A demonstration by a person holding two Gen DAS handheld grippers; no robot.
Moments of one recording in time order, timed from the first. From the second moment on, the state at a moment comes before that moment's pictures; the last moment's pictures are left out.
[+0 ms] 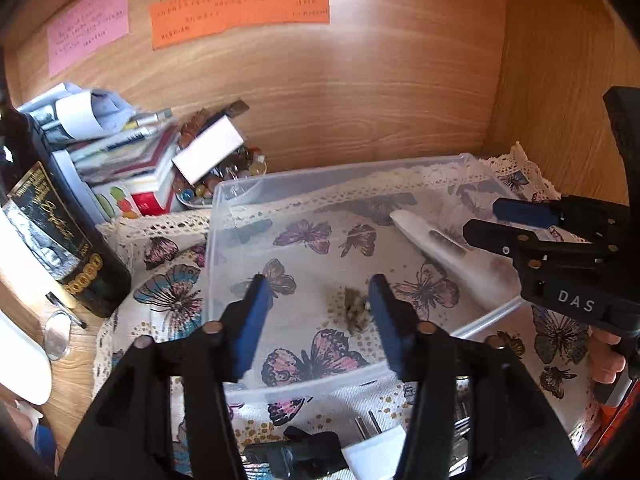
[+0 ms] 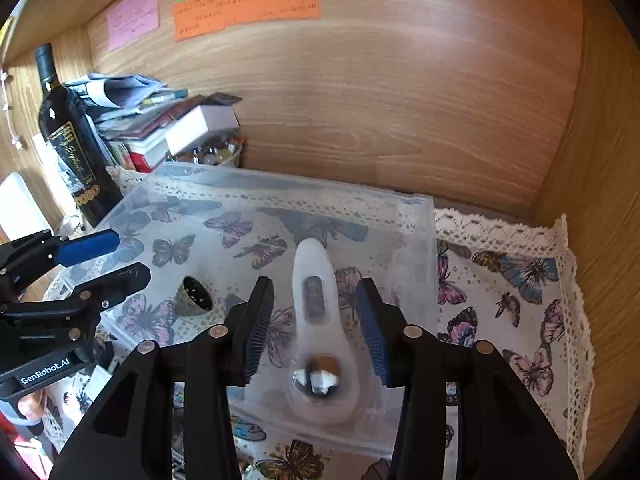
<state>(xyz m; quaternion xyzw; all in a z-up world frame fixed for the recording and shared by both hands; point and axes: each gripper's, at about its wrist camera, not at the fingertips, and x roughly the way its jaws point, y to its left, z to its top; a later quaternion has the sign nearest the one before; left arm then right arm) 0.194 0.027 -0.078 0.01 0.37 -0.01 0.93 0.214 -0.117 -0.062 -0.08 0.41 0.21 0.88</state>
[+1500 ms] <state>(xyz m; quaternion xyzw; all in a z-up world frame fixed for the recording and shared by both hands) 0.118 0.017 -0.116 -0.01 0.42 -0.06 0.91 0.132 -0.118 -0.099 -0.09 0.47 0.22 0.85</state>
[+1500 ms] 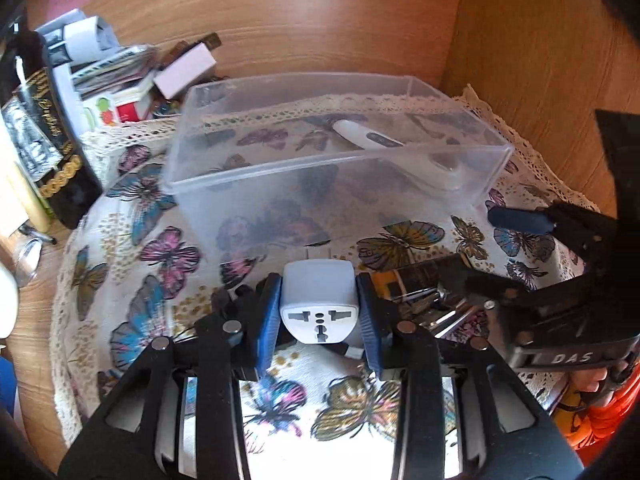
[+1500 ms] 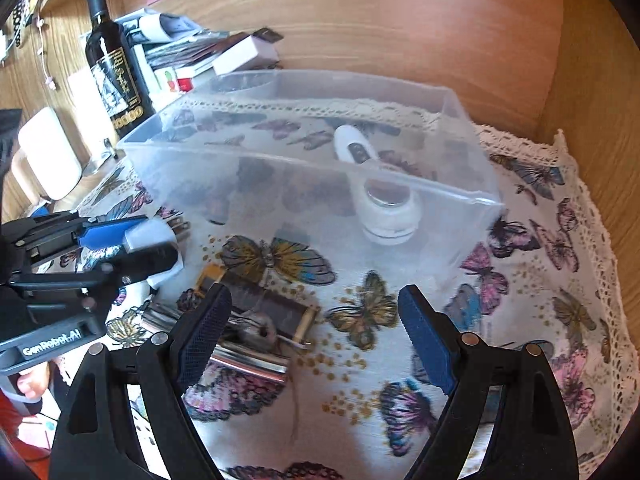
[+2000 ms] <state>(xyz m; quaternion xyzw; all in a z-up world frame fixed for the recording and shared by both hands) 0.084 0.060 -0.108 -0.04 0.38 -0.05 0.92 0.140 -0.072 -0.124 -0.10 0.52 0.18 0.83</state>
